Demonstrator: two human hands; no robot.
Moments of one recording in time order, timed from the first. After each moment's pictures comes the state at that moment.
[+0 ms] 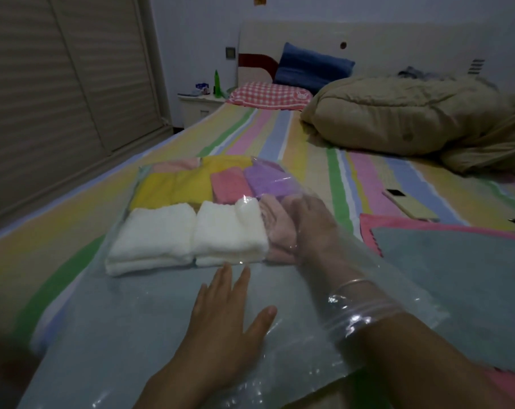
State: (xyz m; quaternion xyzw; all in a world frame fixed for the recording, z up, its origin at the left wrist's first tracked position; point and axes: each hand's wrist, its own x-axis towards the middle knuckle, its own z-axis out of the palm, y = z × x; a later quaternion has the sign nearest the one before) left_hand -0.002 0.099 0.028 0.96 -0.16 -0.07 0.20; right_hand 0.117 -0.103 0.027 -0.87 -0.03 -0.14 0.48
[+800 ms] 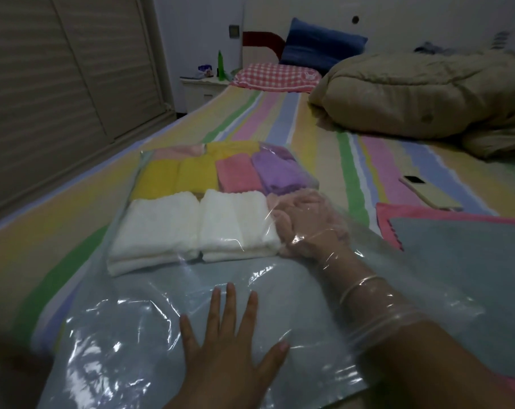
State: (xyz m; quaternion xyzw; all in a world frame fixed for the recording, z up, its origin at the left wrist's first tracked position) left_hand -0.011 0.102 -0.023 0.98 -0.12 -0.13 0.10; right_hand 0.146 -0.105 -0.008 -0.99 -0.06 -0.13 0.08
